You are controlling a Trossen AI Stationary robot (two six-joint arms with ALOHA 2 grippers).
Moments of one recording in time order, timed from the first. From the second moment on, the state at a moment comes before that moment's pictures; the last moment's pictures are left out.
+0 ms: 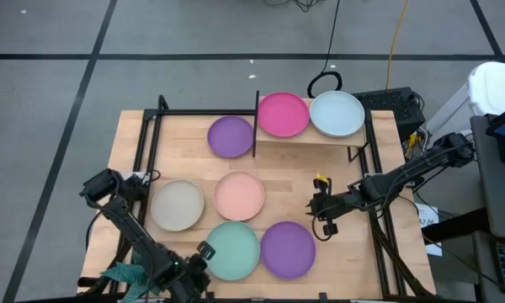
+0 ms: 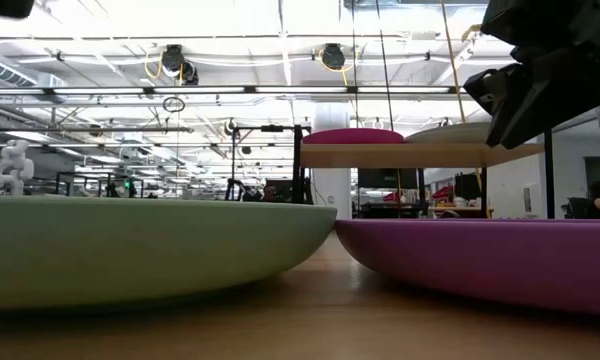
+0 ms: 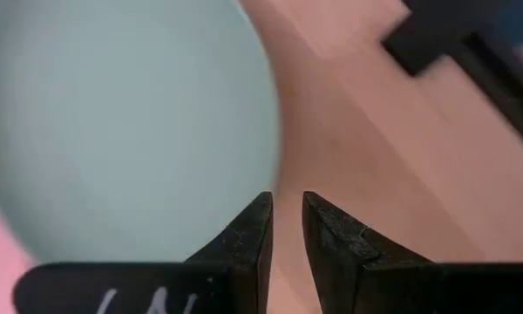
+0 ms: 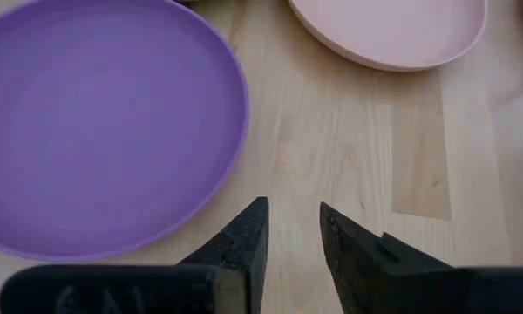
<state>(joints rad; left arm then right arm) -0.88 1.88 1.33 -0.80 -0.27 -0.10 0.41 1.11 0.59 -0.37 0.23 0.15</state>
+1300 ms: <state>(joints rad) -0.86 1.87 1.17 -0.58 -0.32 0.22 0.41 1.11 0.59 -0.36 0.23 0.15</state>
